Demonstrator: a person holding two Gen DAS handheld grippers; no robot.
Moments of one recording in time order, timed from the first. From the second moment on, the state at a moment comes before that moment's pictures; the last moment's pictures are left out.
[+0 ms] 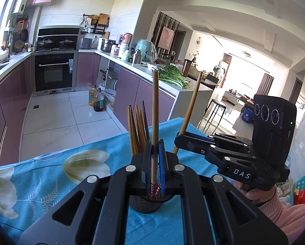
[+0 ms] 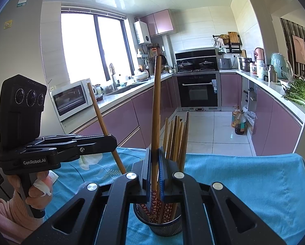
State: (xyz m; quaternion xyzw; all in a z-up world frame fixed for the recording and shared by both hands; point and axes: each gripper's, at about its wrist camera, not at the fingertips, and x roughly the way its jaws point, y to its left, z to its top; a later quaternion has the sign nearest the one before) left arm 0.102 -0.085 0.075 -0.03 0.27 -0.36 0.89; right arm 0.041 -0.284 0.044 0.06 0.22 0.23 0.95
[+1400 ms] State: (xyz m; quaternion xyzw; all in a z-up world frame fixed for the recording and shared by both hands) left arm 0.115 -0.091 0.057 -0.02 0.29 -0.35 0.89; right arm 0.057 -0.284 0.024 0.06 0.26 0.22 0.94
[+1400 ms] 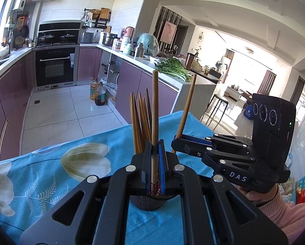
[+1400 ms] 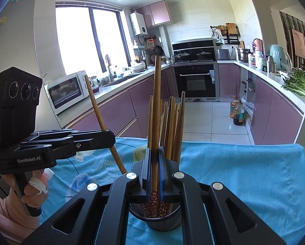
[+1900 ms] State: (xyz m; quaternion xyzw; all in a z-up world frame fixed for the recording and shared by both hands) left arm 0.115 -0.093 0.052 -0.02 0.30 -0.35 0.89; right arm 0.058 -0.284 0.015 0.06 0.26 0.22 0.94
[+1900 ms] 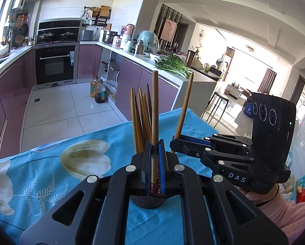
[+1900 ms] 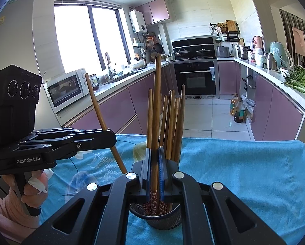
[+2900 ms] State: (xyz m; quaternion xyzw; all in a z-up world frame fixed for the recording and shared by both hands) left arm 0.125 -0.099 0.037 -0.01 0.32 -0.34 0.88; right arm 0.060 -0.284 0.001 0.06 0.28 0.23 0.93
